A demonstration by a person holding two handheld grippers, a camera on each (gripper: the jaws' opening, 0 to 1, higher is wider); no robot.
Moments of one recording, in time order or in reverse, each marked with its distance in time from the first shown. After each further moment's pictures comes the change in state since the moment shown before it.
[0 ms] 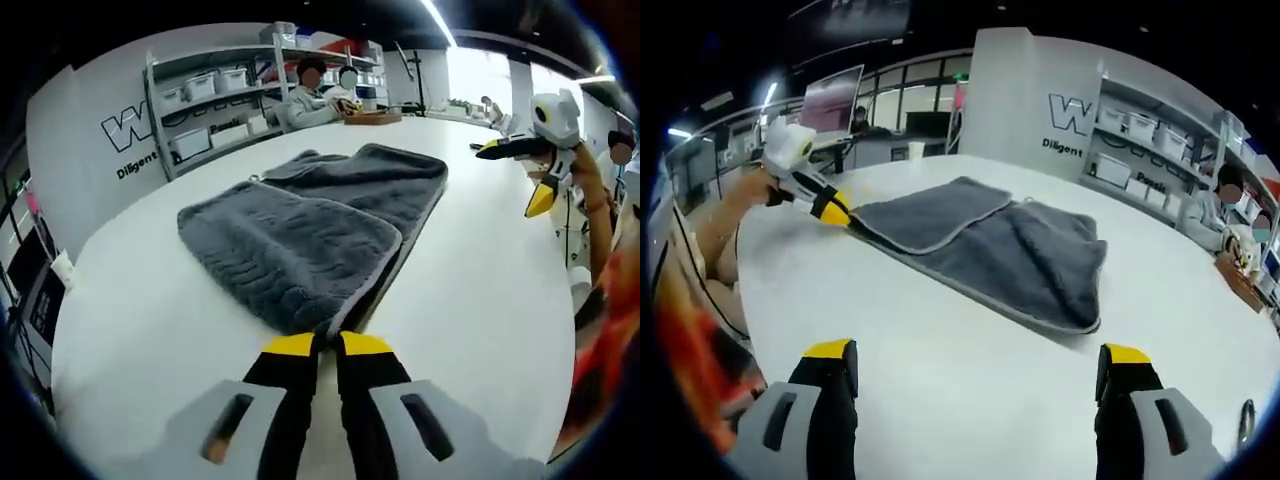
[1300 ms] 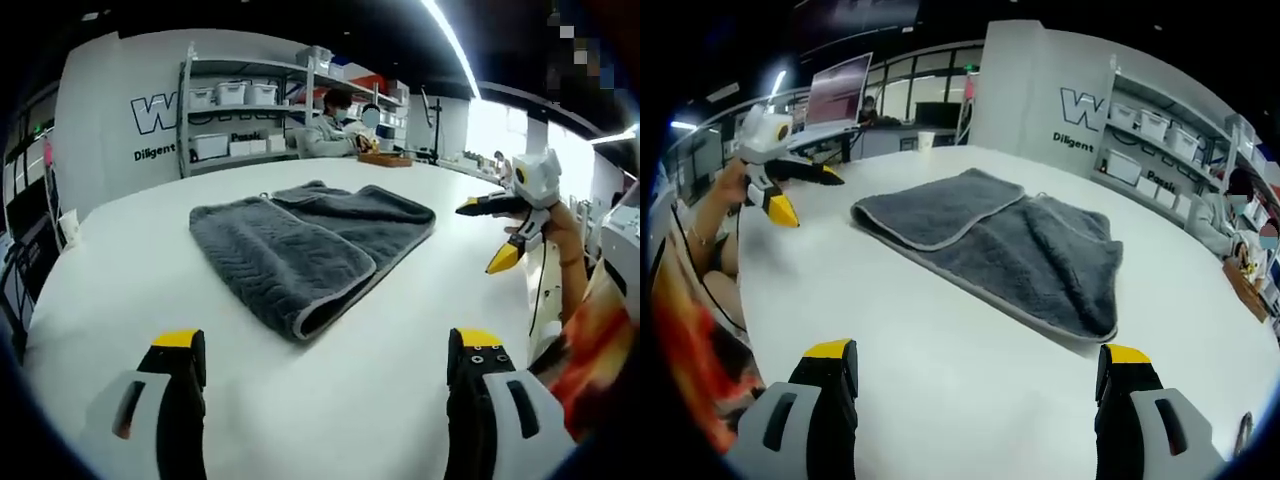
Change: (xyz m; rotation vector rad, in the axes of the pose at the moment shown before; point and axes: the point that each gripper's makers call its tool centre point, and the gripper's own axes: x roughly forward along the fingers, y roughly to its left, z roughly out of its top) left arm -0.041 -0.019 0.005 -0.195 -0.141 -0.018; right arm 0.014 0.009 0.003 -0.029 0.037 0.031
